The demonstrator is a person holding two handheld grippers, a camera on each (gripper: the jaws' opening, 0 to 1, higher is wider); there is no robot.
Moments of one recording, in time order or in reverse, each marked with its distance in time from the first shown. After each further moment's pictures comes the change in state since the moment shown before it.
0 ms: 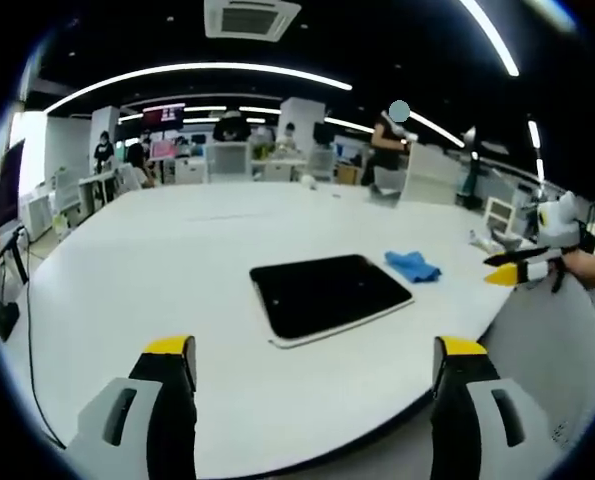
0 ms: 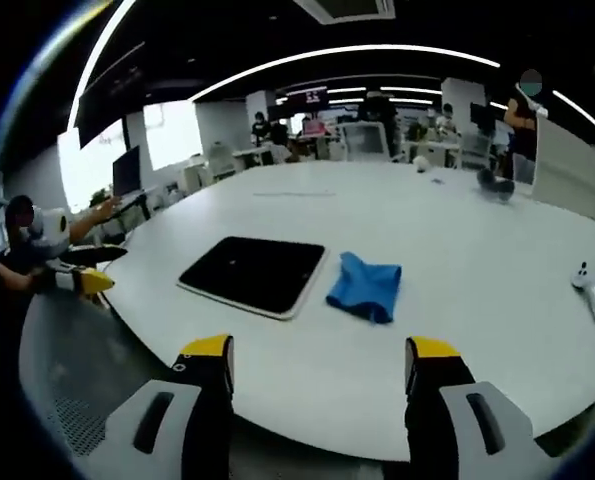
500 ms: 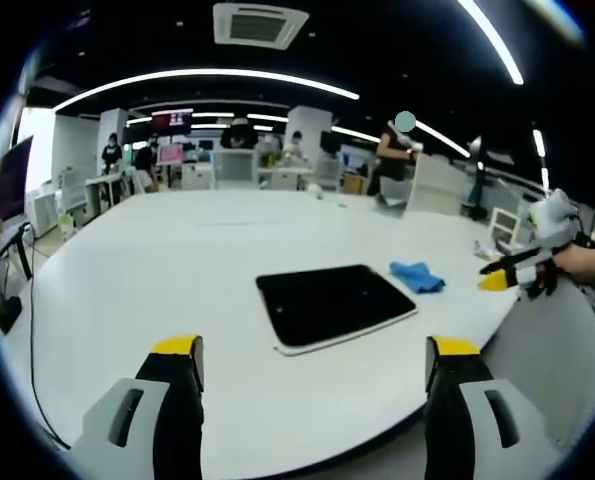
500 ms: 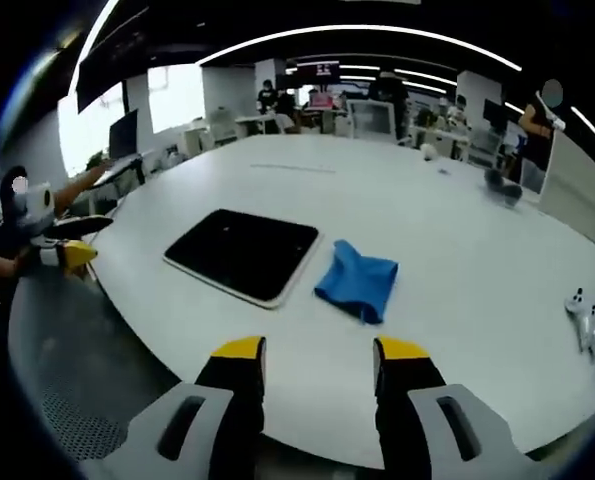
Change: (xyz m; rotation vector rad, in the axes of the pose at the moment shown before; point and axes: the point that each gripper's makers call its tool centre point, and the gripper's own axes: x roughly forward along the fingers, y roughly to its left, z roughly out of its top) left arm -0.003 0.004 0.006 -0.021 -0.044 0.026; right arm 0.014 -0.010 -0.008 -0.087 0.128 -0.011
